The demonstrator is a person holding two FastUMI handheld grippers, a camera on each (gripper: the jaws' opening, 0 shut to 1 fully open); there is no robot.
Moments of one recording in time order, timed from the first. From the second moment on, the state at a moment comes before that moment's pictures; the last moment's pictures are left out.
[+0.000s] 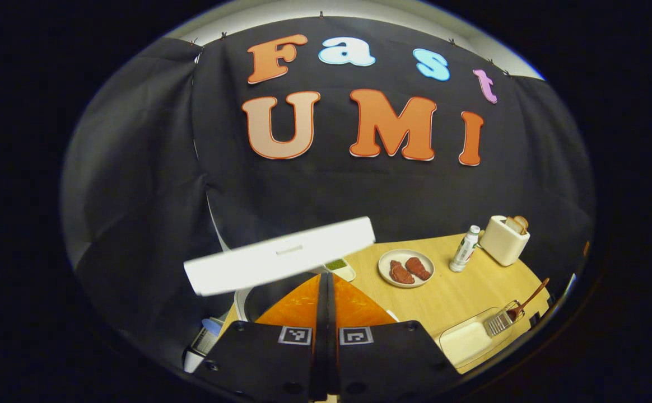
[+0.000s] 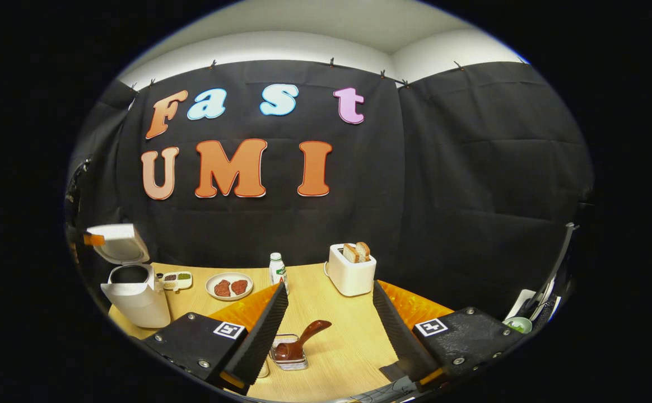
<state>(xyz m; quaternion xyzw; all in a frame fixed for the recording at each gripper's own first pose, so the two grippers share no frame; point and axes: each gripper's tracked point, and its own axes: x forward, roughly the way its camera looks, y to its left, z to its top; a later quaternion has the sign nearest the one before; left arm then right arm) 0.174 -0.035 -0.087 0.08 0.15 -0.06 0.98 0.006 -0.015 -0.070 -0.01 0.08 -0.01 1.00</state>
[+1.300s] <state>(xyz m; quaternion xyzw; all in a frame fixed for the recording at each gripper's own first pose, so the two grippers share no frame) 0.066 0.037 0.015 0.05 0.02 0.06 1.00 0.054 0.011 -0.247 0.10 0.26 0.03 0.96</state>
